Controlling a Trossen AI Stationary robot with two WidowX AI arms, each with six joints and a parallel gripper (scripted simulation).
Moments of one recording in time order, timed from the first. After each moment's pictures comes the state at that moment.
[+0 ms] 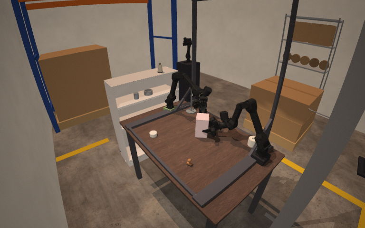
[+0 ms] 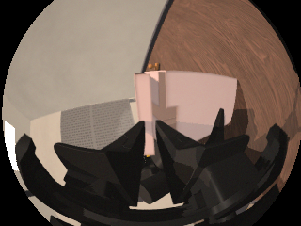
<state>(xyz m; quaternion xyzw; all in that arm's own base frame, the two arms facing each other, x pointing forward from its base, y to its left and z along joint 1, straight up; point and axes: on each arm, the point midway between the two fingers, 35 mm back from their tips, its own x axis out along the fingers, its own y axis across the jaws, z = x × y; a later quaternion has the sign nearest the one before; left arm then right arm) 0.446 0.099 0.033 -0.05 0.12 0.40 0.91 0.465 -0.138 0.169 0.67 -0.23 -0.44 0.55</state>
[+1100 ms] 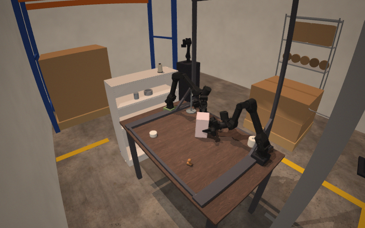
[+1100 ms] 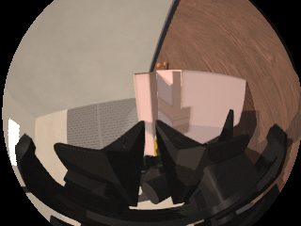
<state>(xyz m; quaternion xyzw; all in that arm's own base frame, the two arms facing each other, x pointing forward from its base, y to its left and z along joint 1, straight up) 0.447 0.097 0.033 -0.05 0.12 0.39 0.91 0.468 -0.140 0.178 0.66 -0.26 -0.42 0.56</state>
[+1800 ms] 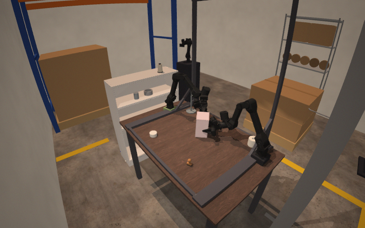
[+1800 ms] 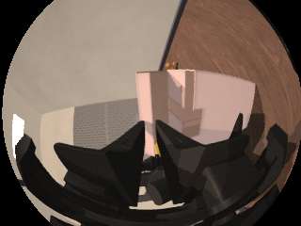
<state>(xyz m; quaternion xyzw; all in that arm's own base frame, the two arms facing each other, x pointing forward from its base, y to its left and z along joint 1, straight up) 0.448 0.096 0.033 -0.05 0.12 0.39 0.91 0.471 -0.143 0.183 0.65 -0.28 -0.40 0.58</state>
